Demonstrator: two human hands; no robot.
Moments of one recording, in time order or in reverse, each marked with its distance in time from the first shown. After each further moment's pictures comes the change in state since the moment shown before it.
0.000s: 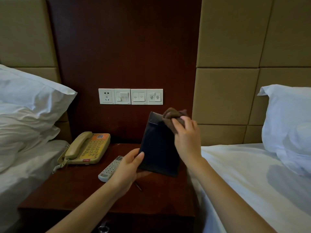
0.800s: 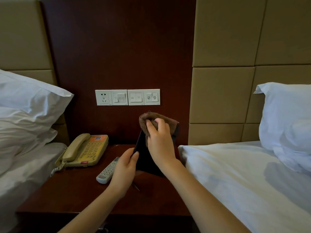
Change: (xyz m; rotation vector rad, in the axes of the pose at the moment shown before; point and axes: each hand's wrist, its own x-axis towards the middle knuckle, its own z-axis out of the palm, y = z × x) left_hand -0.005 -0.002 0.009 0.211 0.184 0.229; right_hand -0.002 -0.068 0.017 0.165 -0.135 0.026
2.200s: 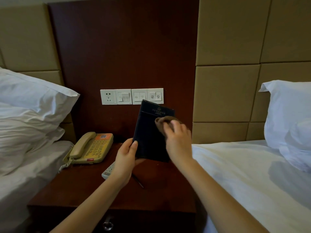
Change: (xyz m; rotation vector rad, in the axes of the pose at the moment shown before) left_hand 0.014 0.008 -0.005 -0.192 0.049 -0.014; right_hand -0.012 0.043 -0.014 -0.228 0.024 -0.051
